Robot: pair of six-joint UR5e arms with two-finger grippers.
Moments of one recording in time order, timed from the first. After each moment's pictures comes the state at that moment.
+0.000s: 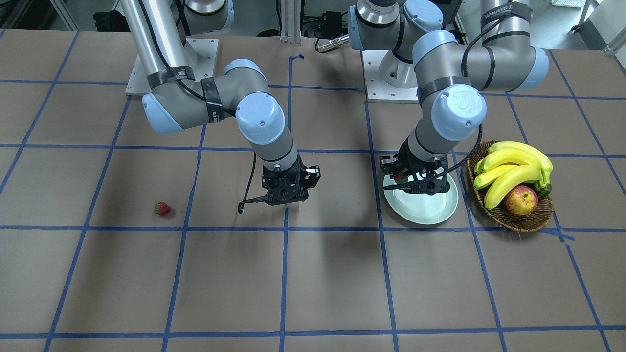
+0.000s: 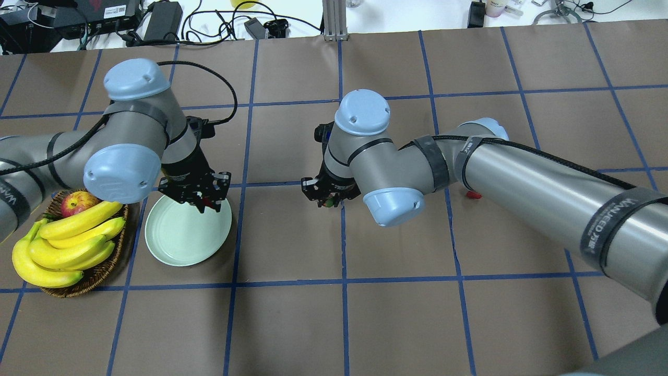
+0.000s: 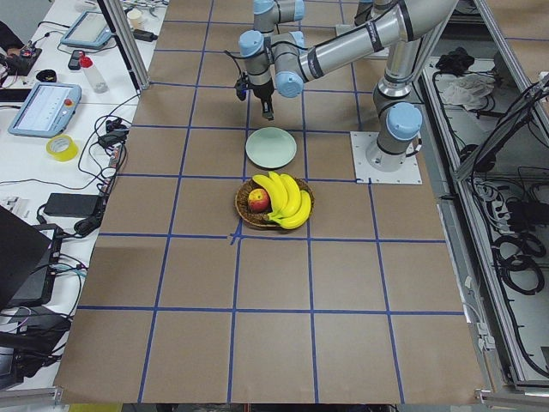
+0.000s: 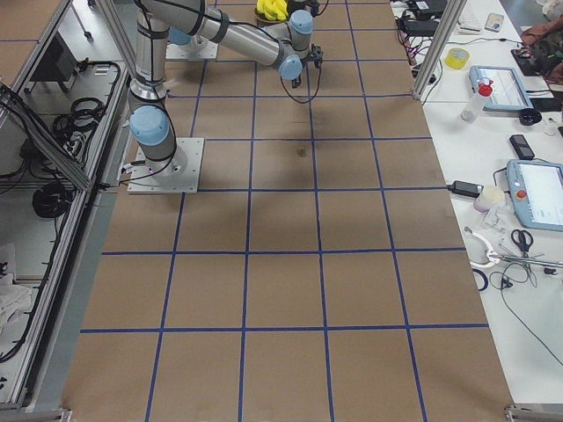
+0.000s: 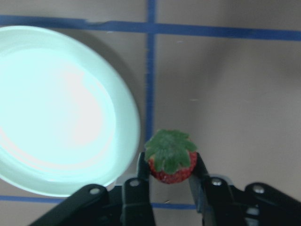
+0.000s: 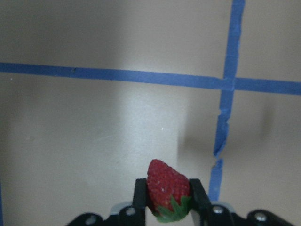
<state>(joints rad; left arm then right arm) -1.47 -1.71 -1.97 -1.25 1.59 0.05 1.97 -1.15 1.83 -2.33 -1.33 0.31</state>
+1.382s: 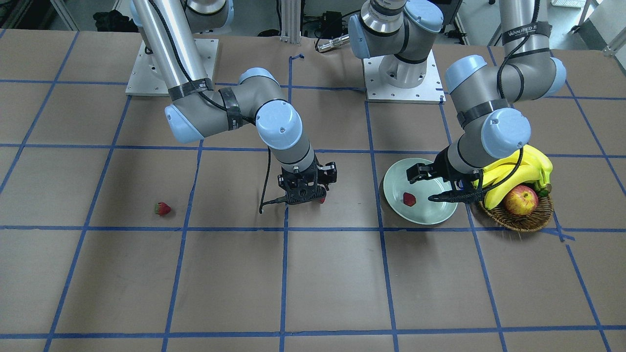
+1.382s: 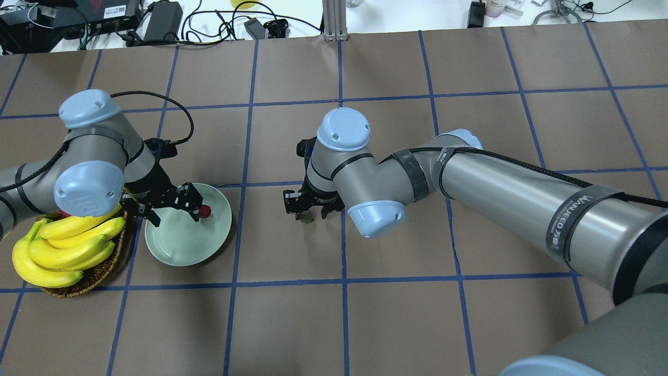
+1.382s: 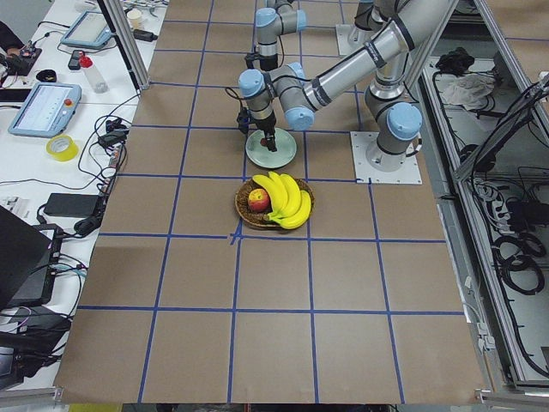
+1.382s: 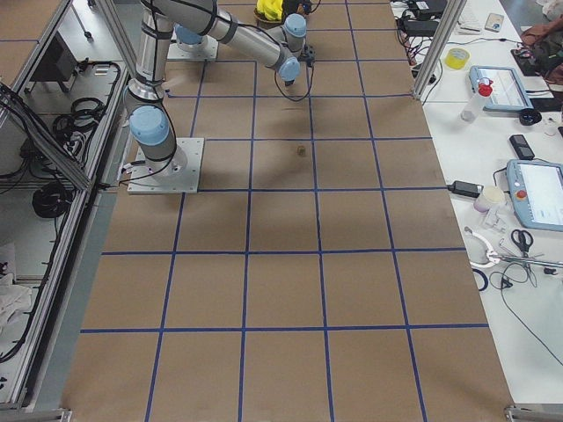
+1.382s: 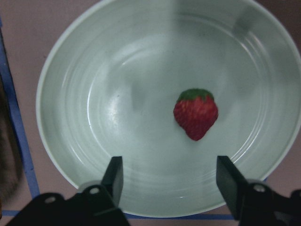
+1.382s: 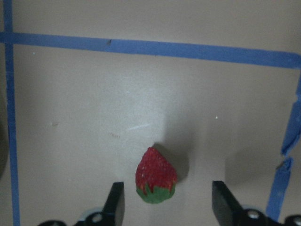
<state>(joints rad) -1.32 -1.76 -2.03 -1.16 1.58 0.17 2.00 -1.10 1.82 -2.36 -1.29 0.32</state>
